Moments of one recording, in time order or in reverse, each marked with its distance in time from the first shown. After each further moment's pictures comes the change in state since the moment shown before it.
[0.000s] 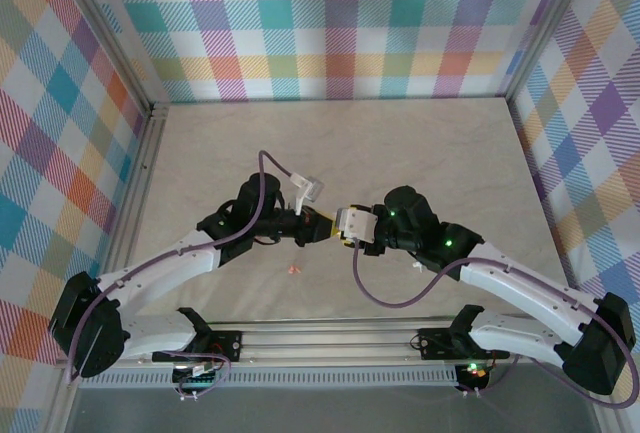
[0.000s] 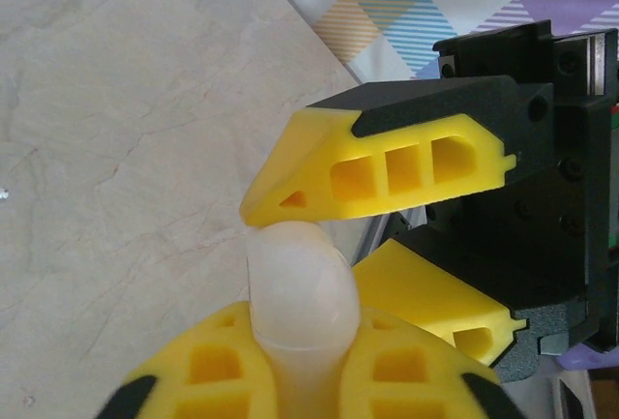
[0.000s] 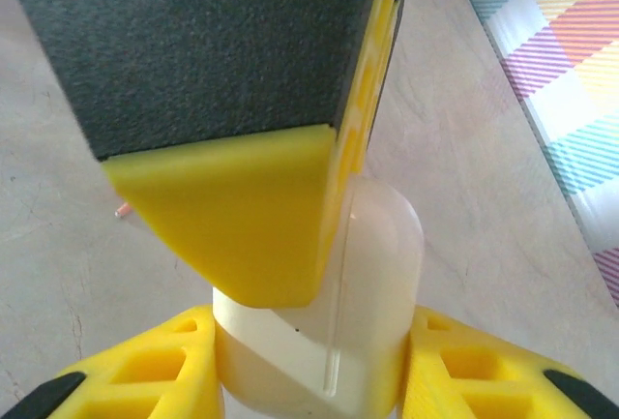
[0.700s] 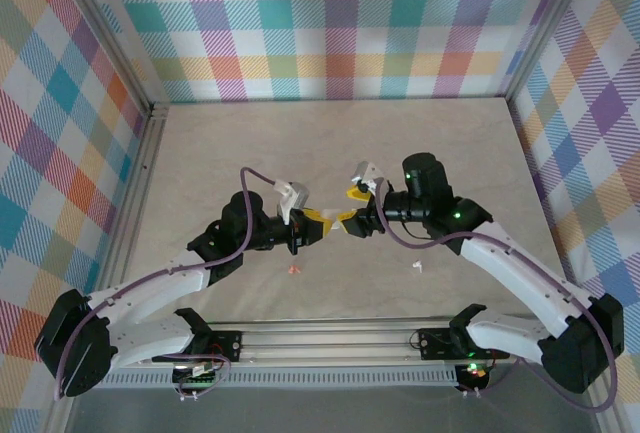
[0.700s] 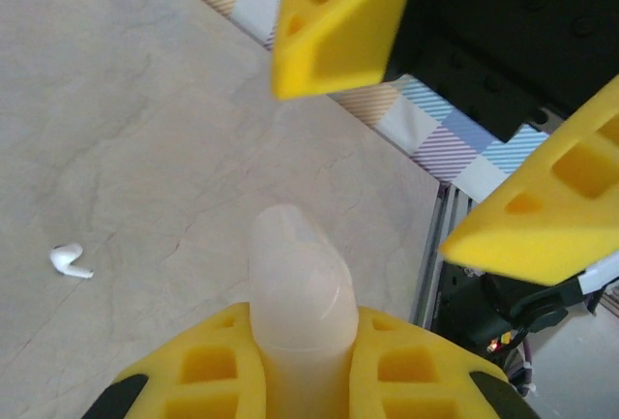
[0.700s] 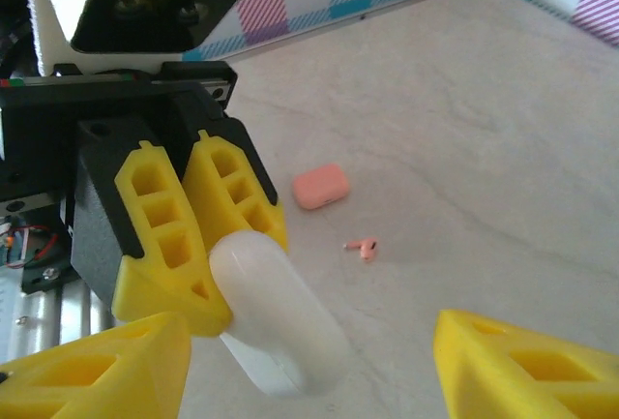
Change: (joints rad) left arm -0.001 -0.127 -0.197 0.275 -0.120 0.099; right arm -0.235 0.095 0.152 -0.029 -0.440 0.483
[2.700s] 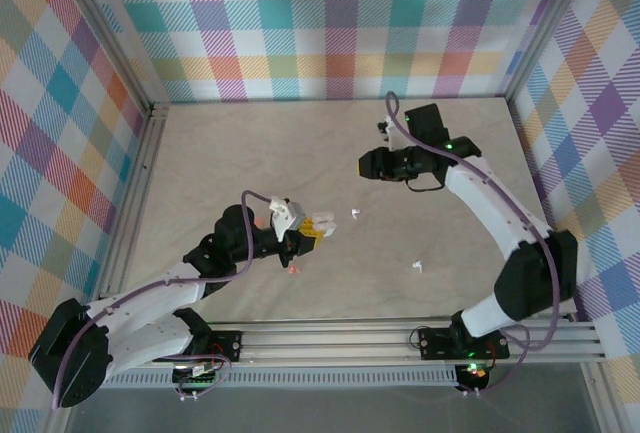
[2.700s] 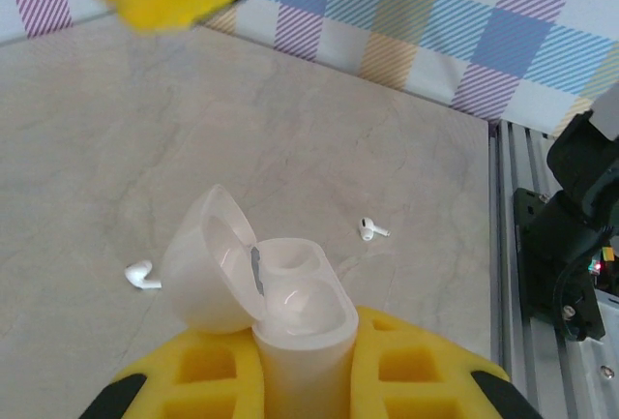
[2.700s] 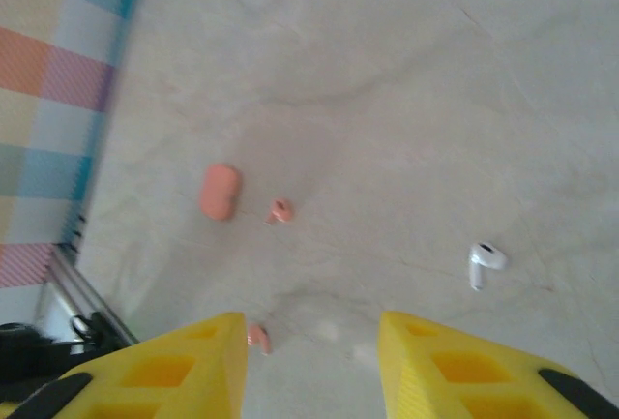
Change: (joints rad) left arm 0.028 -0.074 -0.148 0.080 0.002 0.336; right arm -0.243 0.427 0.415 -0.395 0.063 0.516
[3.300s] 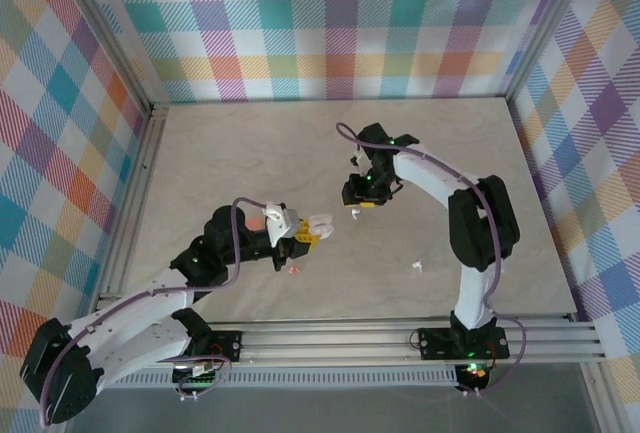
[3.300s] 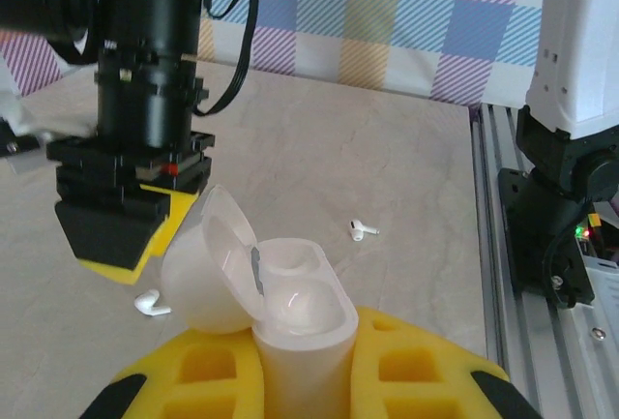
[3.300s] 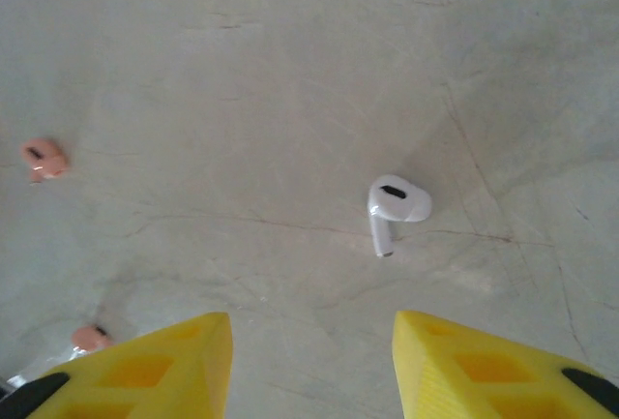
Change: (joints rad) left arm 0.000 -0.121 0.026 -0.137 0.039 0.129; right arm 0.114 0.381 0.124 -0.169 0.219 0.021
